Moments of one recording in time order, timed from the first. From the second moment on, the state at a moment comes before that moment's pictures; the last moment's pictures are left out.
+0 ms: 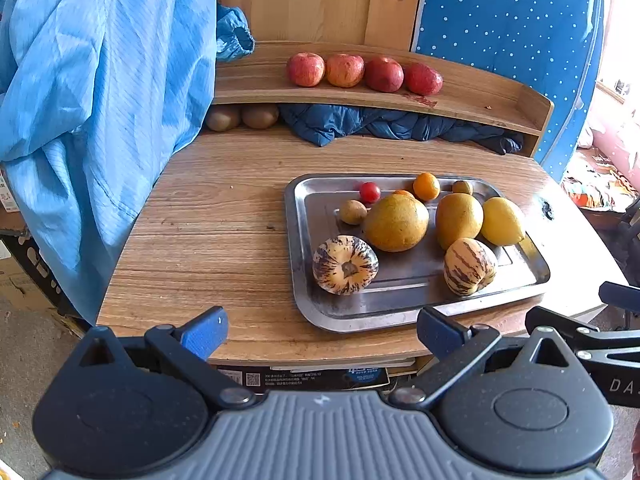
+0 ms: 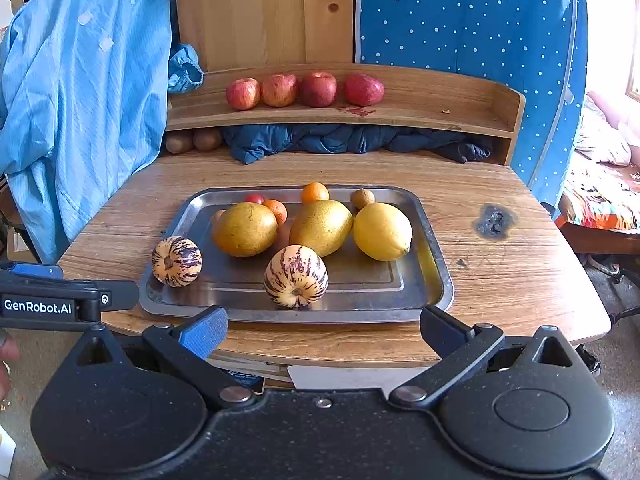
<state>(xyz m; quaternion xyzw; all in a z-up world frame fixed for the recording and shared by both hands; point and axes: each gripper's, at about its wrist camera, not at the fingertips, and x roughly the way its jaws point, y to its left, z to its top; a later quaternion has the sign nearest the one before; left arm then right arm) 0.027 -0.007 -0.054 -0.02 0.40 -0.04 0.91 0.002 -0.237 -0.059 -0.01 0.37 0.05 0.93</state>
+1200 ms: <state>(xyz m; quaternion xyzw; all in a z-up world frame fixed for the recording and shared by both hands) 0.034 -0.008 -0.059 -0.02 0.42 -0.04 0.91 0.004 -0.236 -0.062 -0.01 0.38 0.05 0.92</state>
